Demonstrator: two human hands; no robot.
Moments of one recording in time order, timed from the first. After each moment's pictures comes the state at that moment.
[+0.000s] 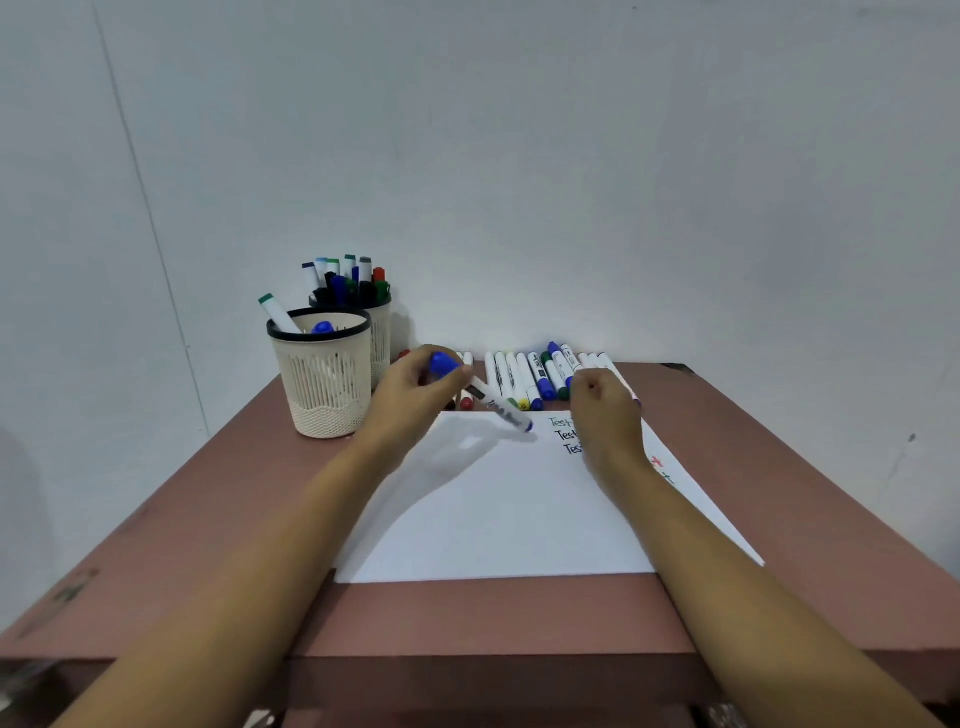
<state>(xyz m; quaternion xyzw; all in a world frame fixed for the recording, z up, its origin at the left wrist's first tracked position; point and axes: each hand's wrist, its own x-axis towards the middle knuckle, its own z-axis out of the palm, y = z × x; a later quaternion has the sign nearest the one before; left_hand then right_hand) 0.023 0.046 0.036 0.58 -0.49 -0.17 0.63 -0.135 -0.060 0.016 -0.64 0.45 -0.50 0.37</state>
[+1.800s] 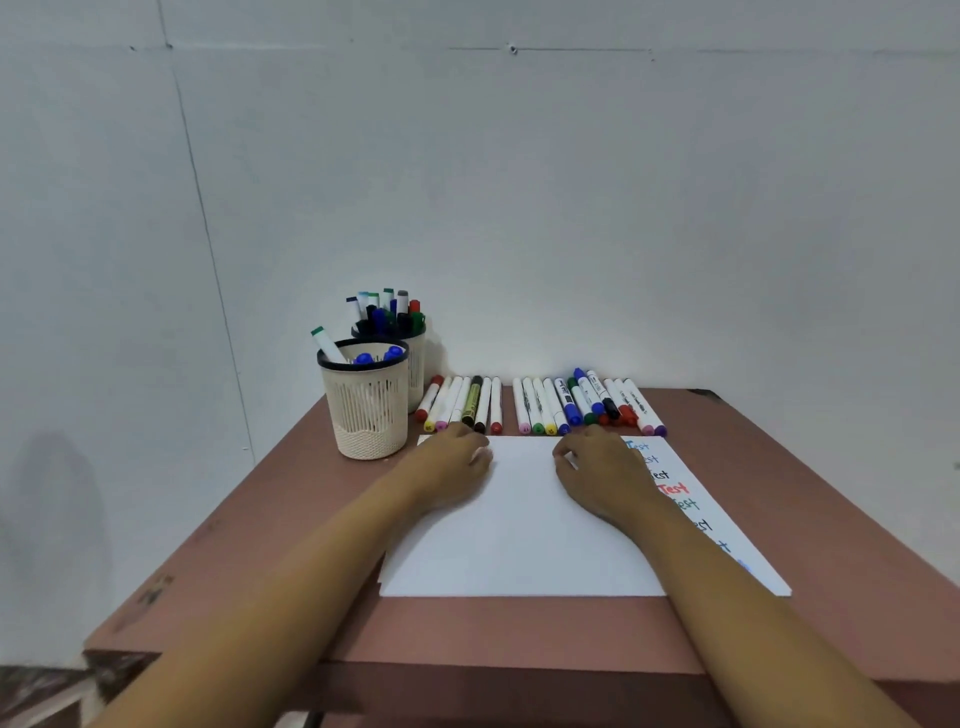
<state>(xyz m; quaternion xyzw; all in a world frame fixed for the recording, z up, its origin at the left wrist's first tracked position) 0.043 0.040 0.011 0.74 -0.64 -0.02 0.18 -0.134 -0.058 -0.003 -0.88 0.42 -0.22 0.05</state>
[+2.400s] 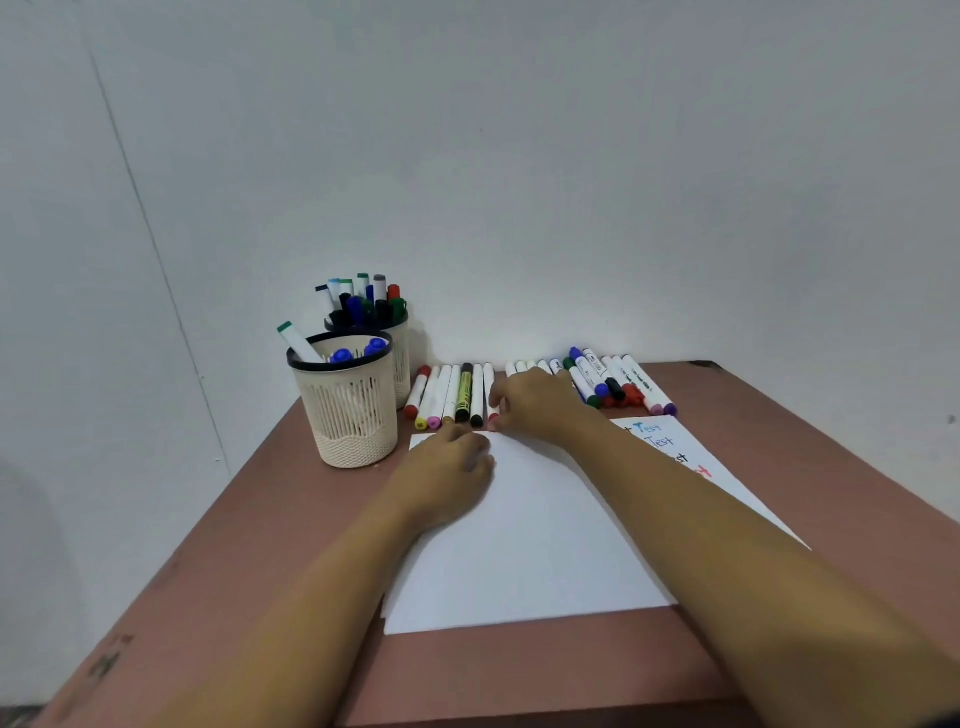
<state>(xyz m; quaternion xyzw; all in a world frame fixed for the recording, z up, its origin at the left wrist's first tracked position) 0.052 0.033 -0.006 0.74 -0.64 -0.01 0.23 -0.046 -0.092 0.029 -0.92 0.38 -0.13 -0.03</state>
